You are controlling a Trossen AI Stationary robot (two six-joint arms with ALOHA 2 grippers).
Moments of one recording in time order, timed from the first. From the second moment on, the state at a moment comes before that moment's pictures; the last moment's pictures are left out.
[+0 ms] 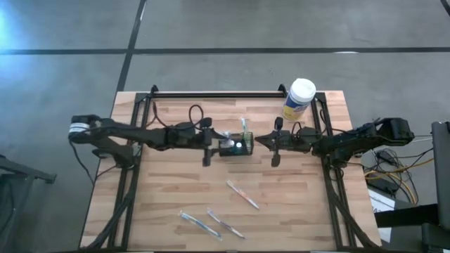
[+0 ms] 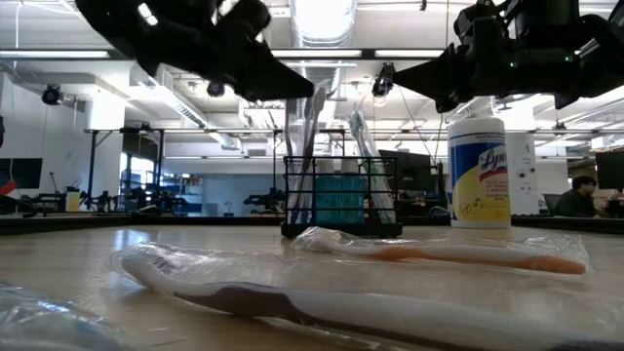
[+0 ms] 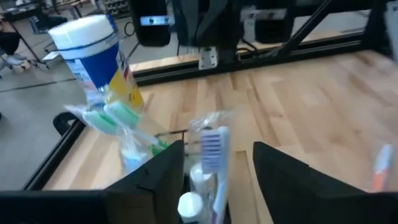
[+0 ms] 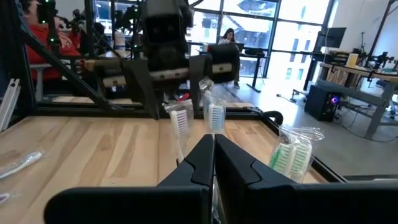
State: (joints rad) left arm 0.07 1.40 0.71 0.46 0.00 0.19; right arm -0.07 1.21 0.27 0.98 0.07 -0.06
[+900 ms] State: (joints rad) left arm 0.02 0.40 0.30 0.06 -0.09 0.04; right arm -0.07 1.21 0.27 0.97 0.07 -0.02
